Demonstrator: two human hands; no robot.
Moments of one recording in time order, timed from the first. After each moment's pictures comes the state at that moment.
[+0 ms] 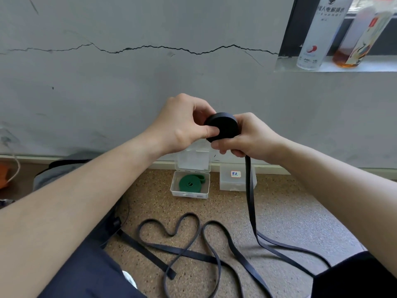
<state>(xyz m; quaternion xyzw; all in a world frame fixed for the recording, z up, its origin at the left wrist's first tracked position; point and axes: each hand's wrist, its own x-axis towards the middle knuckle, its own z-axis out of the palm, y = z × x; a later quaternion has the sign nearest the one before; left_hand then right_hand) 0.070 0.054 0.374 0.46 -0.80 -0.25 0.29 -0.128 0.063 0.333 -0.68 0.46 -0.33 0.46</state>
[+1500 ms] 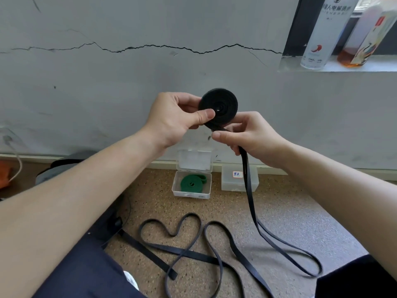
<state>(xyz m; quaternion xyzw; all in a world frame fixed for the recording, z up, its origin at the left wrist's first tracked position) 0.074 0.046 0.366 0.48 -0.64 -0.41 0.44 -0.122 0.064 0.330 -0.66 0.44 -0.40 0.47</state>
